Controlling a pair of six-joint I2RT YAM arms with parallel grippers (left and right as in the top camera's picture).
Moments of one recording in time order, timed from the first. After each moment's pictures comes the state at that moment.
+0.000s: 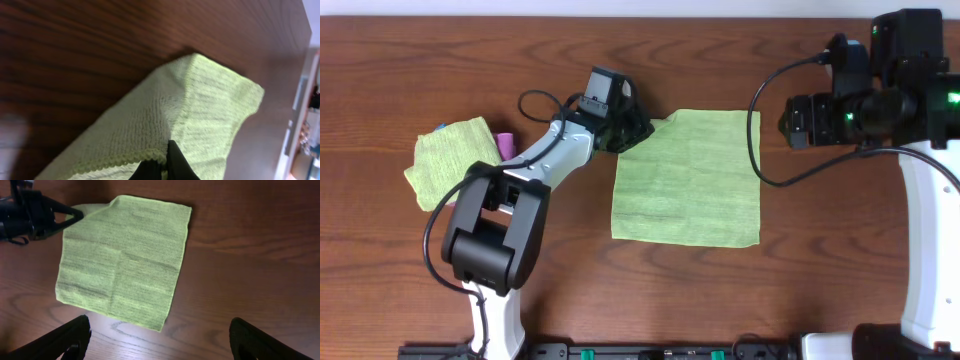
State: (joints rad) left arm -0.38 2.04 1.34 -0.22 0.43 -0.86; right arm 0.01 1.57 1.88 -1.46 -0.16 -0.05
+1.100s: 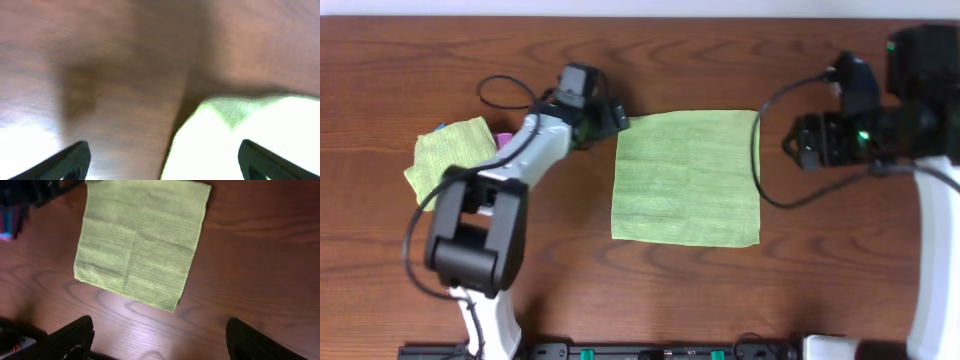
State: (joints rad) left arm -0.27 1.97 1.35 -0.43 0.20 -0.58; right arm -0.07 1.47 1.85 -1.55 -0.27 -0.12
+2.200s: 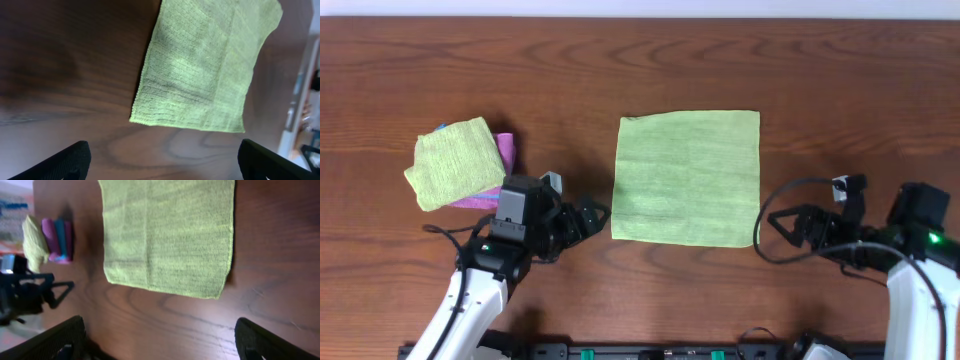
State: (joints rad) left arm -0.25 1.08 0.51 -0.37 0.49 -0.81; right arm -0.46 1.13 0.78 -1.05 -0.78 -0.11
